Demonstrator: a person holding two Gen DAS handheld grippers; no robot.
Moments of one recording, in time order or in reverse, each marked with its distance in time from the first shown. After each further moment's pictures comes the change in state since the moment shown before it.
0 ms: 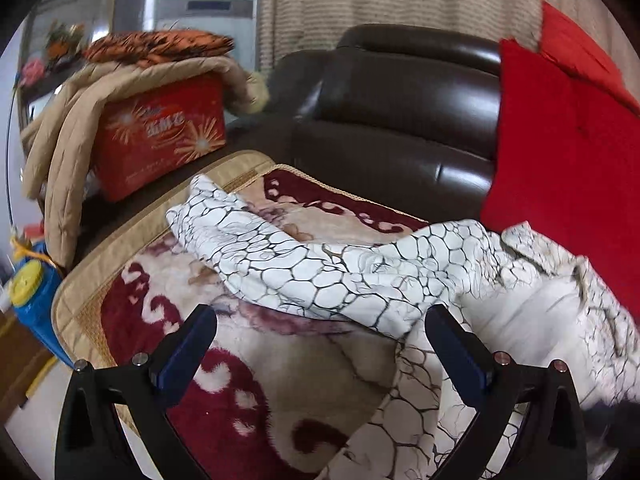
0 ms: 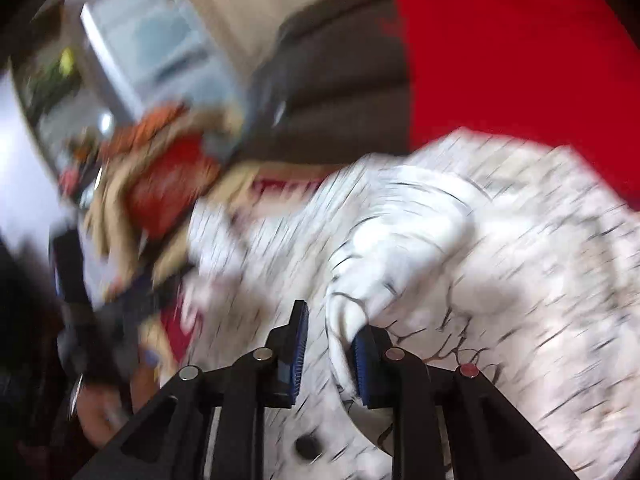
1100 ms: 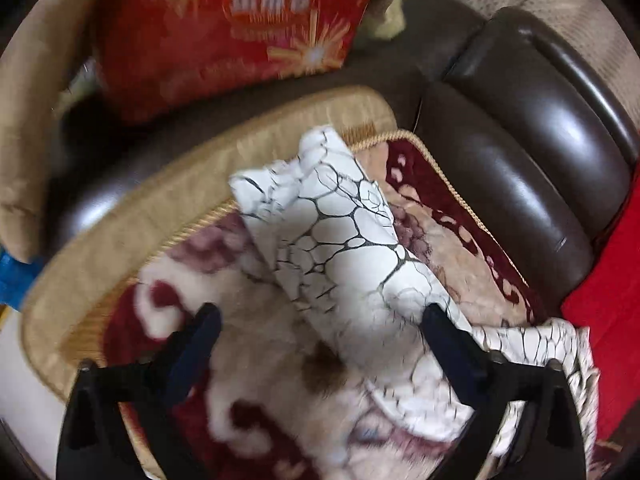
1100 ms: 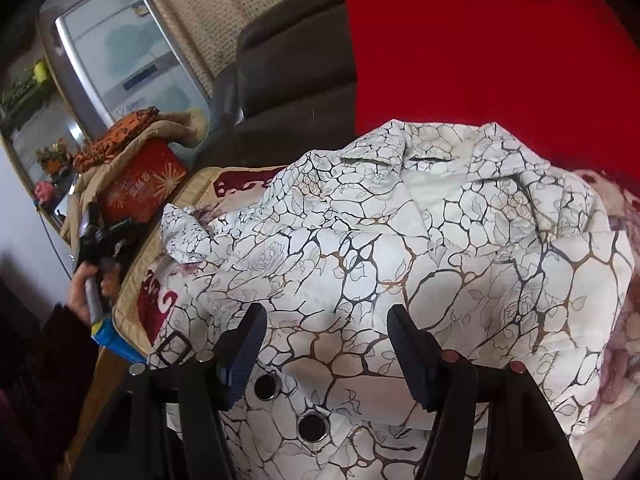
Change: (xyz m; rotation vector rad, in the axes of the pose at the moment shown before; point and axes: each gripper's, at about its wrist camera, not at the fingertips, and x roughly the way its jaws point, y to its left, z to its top) left arm 0.163 0.180 0.082 -0.333 0.356 -0.037; right arm -0.058 -0.035 -0.012 0.105 -0.106 -0.160
